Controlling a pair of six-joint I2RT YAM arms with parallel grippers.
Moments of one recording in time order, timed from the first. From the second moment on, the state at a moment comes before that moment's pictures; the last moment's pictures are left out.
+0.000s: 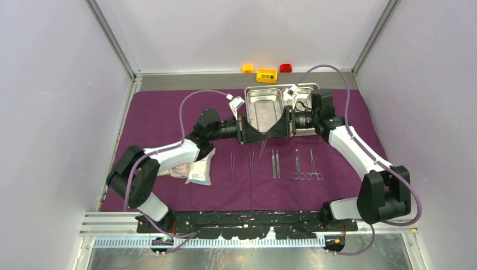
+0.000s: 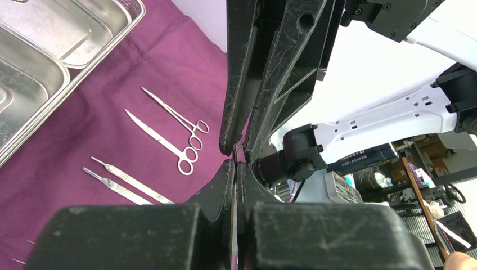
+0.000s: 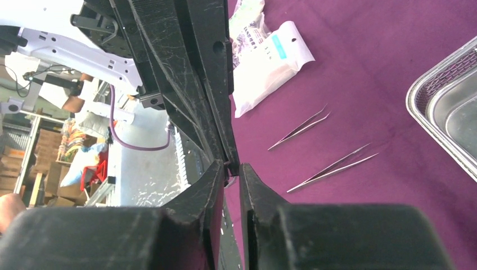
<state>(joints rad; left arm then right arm) -0.66 1.56 0.83 0.71 0.75 -0.75 0.21 1.35 0.97 -0.21 -1.17 0.20</state>
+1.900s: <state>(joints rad) -0.24 1.29 0.86 0.20 0.75 -0.46 0.52 2.05 1.33 -0.47 -0.96 -0.20</state>
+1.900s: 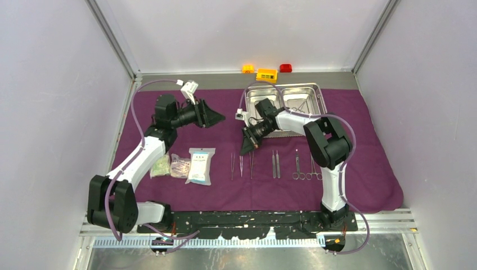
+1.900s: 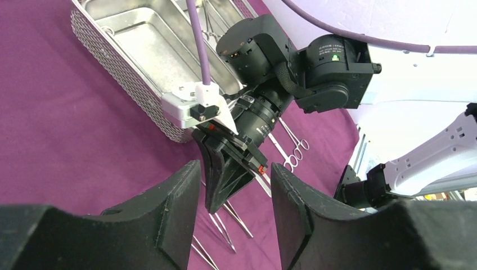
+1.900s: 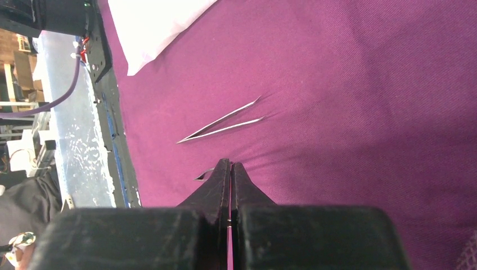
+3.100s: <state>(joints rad) -0.24 1.29 0.85 0.23 0.76 -0.48 0.53 2.08 1.30 -0.42 -0.98 -0.16</state>
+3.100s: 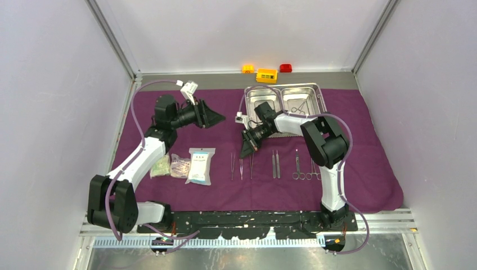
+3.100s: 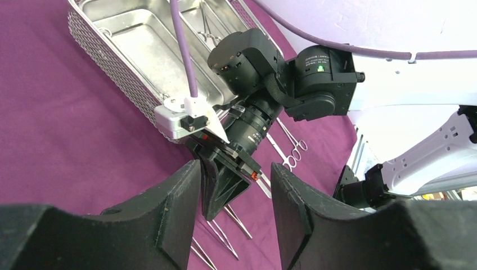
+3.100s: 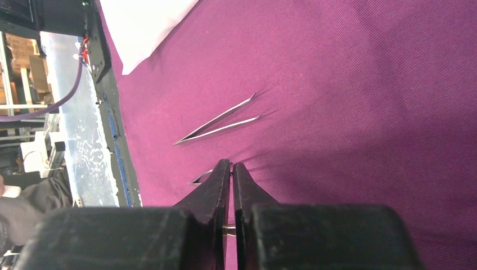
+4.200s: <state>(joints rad) -0.24 1.29 0.83 0.26 0.77 -0.50 0.53 2.08 1.30 -0.45 -0.91 -0.24</state>
